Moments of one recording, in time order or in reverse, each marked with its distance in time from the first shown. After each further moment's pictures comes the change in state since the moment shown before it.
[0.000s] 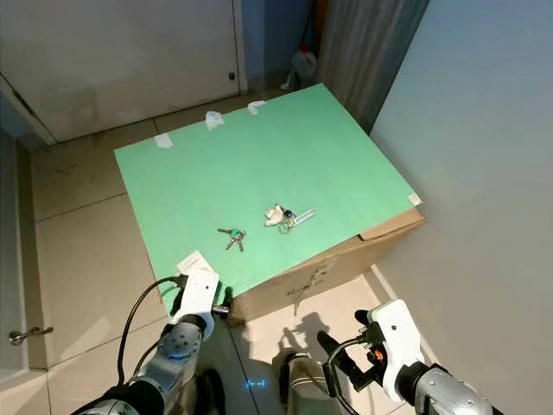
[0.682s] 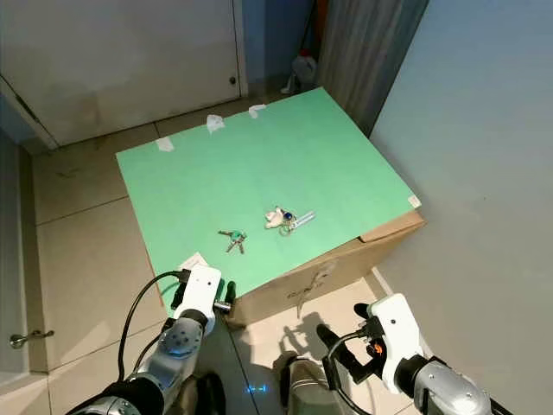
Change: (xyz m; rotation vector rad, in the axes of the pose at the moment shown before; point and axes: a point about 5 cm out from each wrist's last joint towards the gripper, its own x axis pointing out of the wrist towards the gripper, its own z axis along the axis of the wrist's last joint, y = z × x) left arm 0.001 0.000 0.010 0.066 -0.069 -0.007; right arm 0.004 -0.003 0.004 -0.013 -0.019 0.004
